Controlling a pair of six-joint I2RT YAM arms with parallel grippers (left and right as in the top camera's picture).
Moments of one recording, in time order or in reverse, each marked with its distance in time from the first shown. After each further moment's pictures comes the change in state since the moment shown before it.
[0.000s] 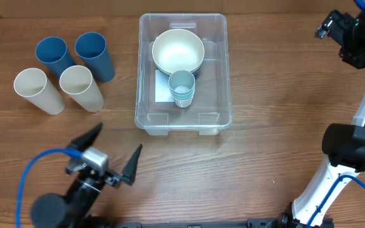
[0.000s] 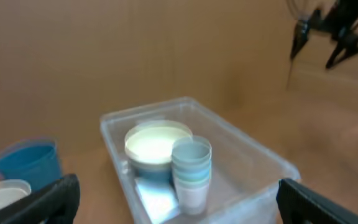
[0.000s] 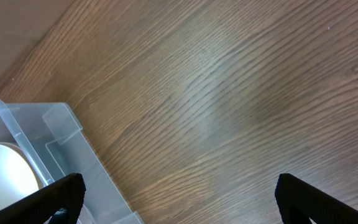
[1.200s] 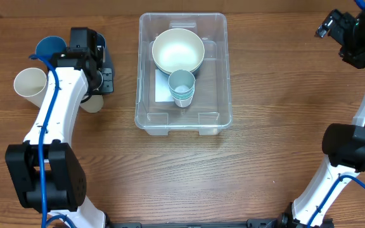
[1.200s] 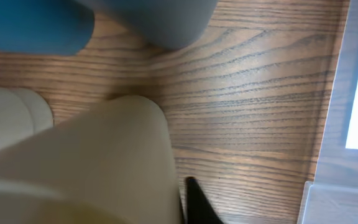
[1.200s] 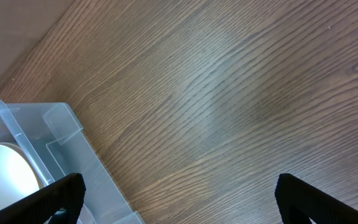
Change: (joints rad) left arm 0.001 1.593 0.966 -0.600 -0.594 -0.076; right arm 0.000 0.000 0.000 0.000 0.000 0.002
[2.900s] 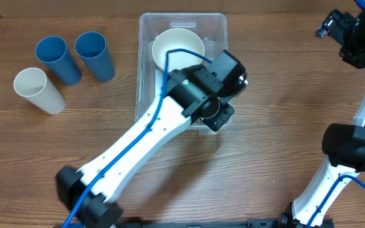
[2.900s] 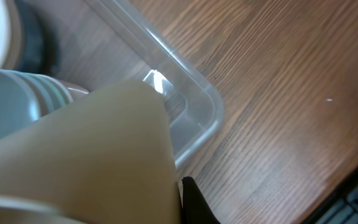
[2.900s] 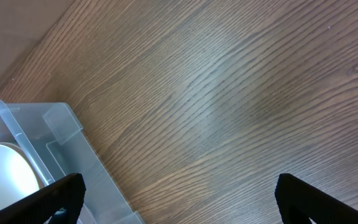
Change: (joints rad) left arm -0.802 -0.002 0.362 -0.299 0.125 0.041; right arm 0.000 0.000 0.000 0.000 0.000 0.000
